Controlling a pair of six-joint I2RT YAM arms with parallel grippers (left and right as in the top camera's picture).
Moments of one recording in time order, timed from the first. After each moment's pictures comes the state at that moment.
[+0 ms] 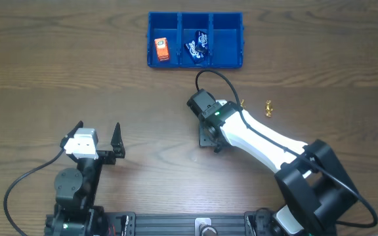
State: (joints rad) left arm -0.11 0.06 0.03 -0.13 -0.01 -0.07; right arm 0.67 1.69 0.98 -0.76 0.08 0.62
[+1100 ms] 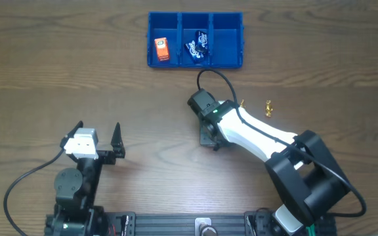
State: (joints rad) left arm -0.11 0.06 0.03 -0.13 -0.01 -0.07; right arm 0.65 1.76 0.98 -0.72 0.08 0.65
